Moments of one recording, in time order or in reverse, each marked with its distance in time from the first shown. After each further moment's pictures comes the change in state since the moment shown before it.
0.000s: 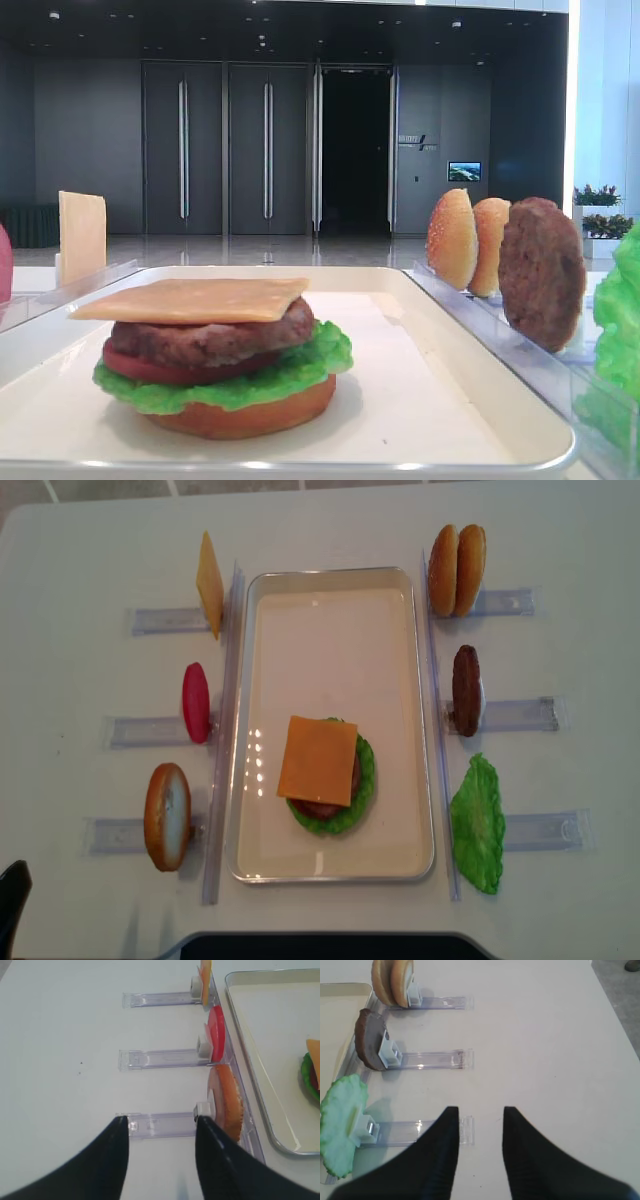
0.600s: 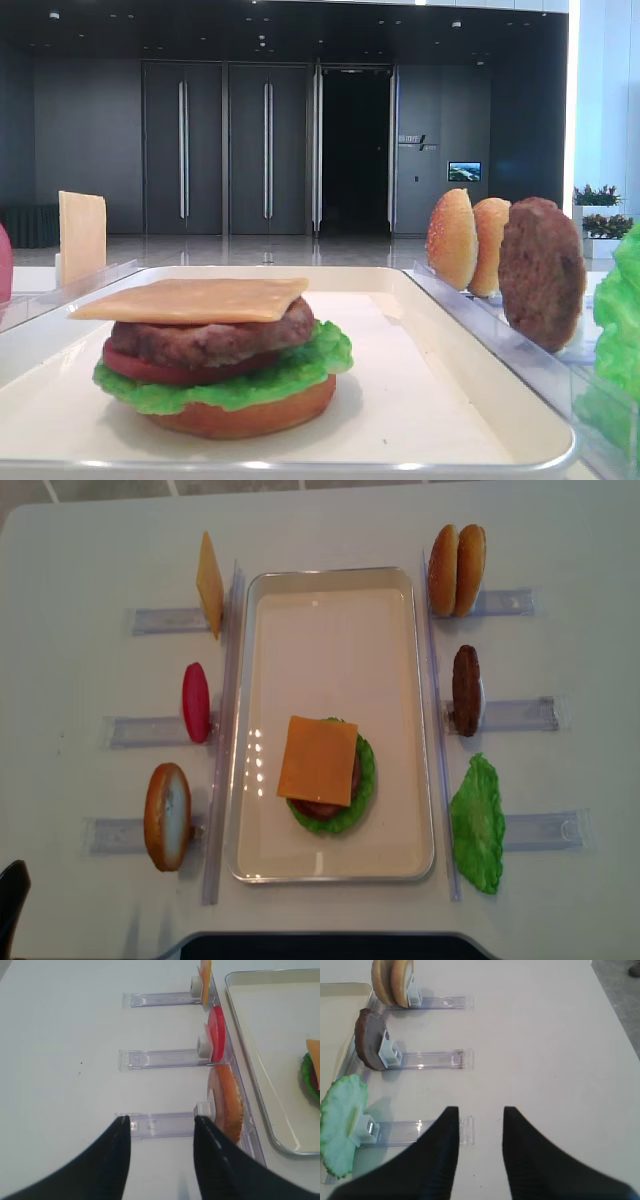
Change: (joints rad) left arm 0.000 0.000 0.000 0.000 0.000 0.000; right arm 0.000 0.000 0.000 0.000 0.001 0.000
